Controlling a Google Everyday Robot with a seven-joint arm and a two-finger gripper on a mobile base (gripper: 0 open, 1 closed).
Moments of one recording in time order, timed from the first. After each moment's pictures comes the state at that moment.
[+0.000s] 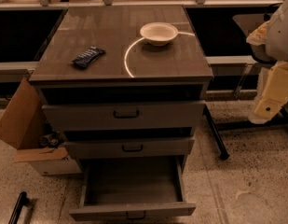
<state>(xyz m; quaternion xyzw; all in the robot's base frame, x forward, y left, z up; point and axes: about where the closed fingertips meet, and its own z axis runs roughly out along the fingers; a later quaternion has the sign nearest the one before) 0.438 -0.217 0.976 -0.60 0.78 -0.03 0.16</state>
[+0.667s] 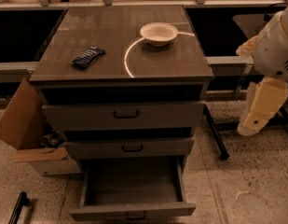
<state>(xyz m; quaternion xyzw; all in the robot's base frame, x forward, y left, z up) 0.433 -0.203 0.954 -0.61 0.77 -0.02 0.16</state>
